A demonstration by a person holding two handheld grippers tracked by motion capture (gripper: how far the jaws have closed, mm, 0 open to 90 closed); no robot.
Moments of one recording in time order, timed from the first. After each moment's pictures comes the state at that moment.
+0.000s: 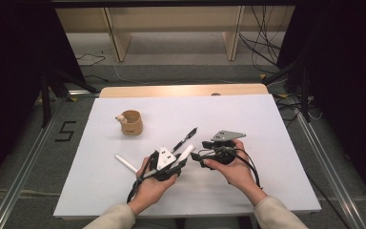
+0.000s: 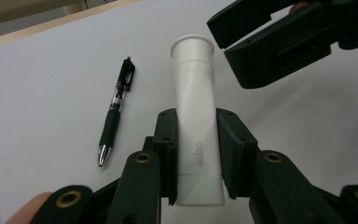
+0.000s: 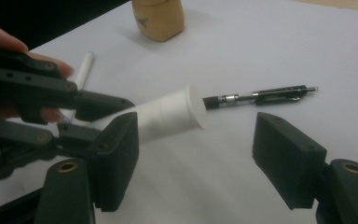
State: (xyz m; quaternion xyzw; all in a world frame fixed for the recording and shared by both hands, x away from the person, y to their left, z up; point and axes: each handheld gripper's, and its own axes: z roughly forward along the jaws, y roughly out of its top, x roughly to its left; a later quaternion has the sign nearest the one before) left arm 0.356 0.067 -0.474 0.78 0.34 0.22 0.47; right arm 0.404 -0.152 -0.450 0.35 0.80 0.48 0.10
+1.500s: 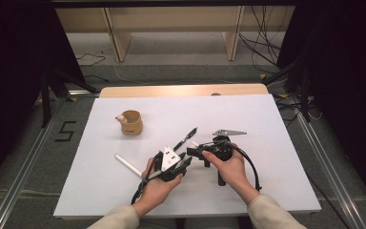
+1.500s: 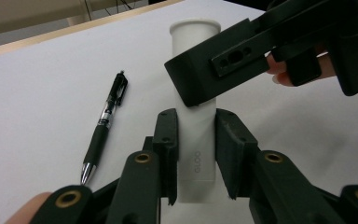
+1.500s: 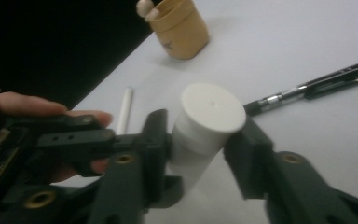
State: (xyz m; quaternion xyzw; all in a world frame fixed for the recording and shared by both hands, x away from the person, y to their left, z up) left arm 0.355 0.054 -0.475 0.77 0.35 0.23 0.49; right arm 0.414 -0.148 -0.461 0.41 0.74 0.54 -0.03
